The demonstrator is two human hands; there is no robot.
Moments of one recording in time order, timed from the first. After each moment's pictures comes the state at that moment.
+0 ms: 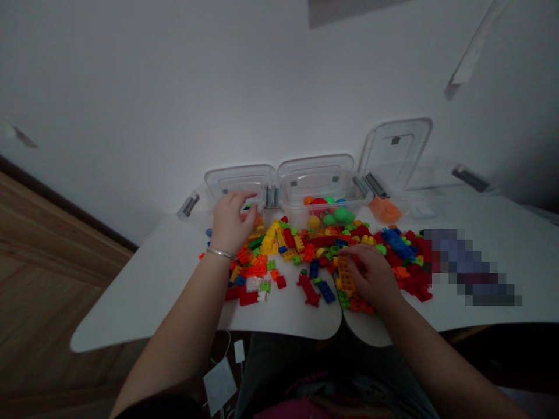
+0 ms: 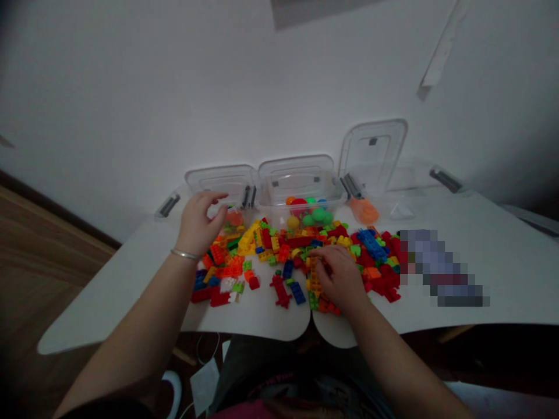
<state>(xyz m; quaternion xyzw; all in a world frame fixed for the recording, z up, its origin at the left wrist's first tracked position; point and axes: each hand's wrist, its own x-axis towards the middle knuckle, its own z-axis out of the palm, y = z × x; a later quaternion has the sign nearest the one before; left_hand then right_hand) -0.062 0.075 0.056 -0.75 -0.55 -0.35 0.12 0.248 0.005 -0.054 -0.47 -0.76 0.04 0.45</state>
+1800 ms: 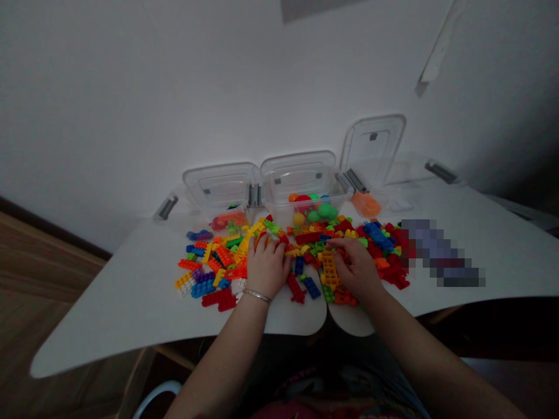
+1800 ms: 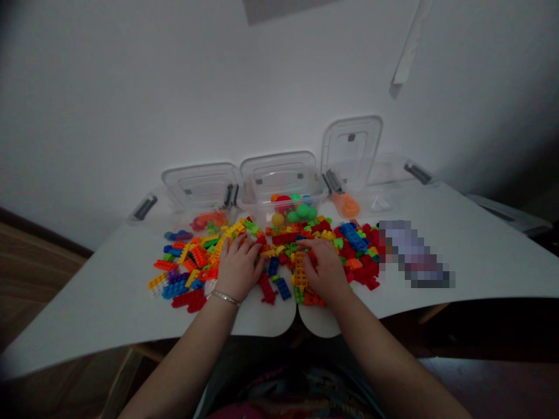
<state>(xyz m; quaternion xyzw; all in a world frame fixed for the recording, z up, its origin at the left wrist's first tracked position) 0.026 0.020 -0.038 -0.80 -0.57 -0.16 0.10 0.248 0.003 -0.047 -0.48 -0.74 0.07 0.47</state>
